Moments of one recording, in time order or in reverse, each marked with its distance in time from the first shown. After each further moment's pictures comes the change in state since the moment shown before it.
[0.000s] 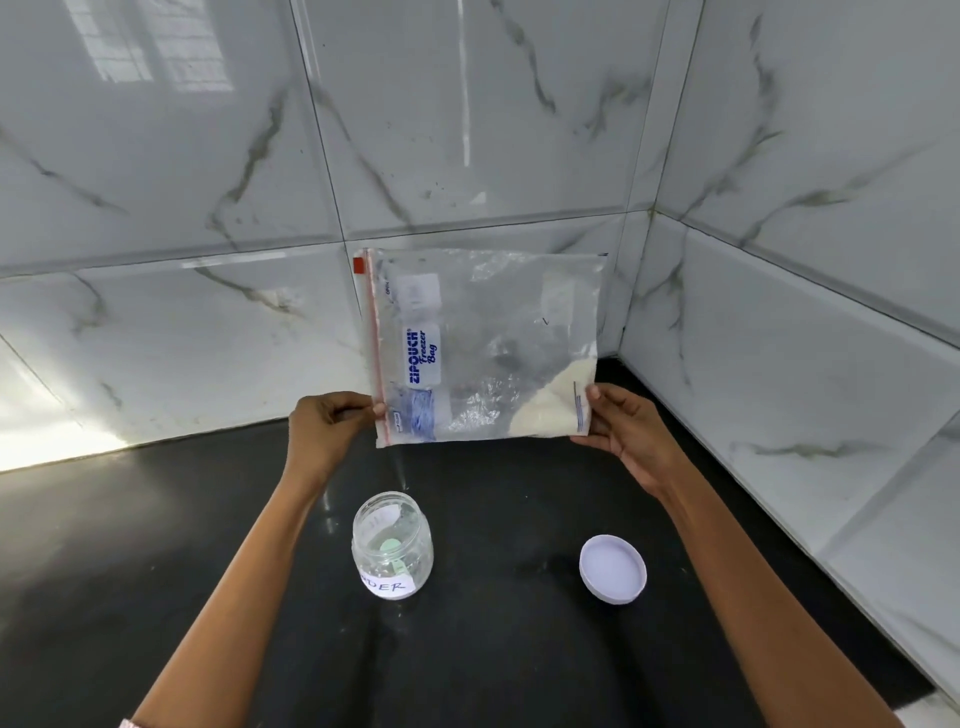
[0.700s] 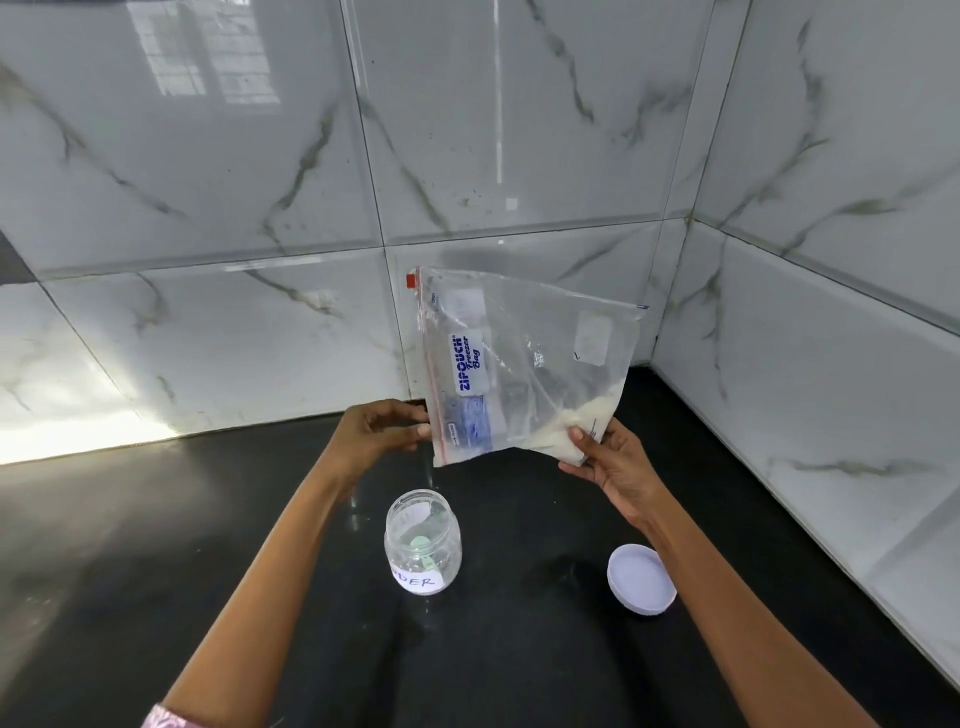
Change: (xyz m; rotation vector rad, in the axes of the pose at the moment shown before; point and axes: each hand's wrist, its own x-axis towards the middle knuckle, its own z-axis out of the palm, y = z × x) left_hand -0.012 0.005 -0.009 -0.160 -0.285 -0.110; right_hand -0.001 0.042 0.035 0.202 -0.075 0.058
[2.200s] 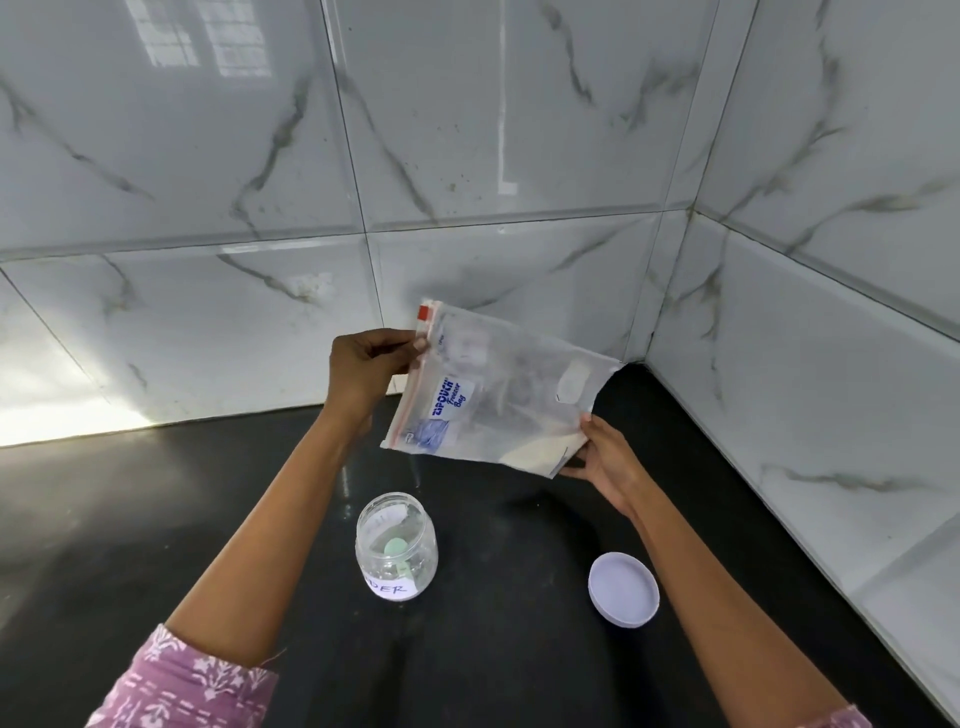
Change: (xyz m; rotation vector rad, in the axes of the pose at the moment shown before) left_hand 0.054 0.039 0.030 -0.090 0.310 0.170; right_hand 0.041 0.009 -0.029 -0.114 0.084 0.175
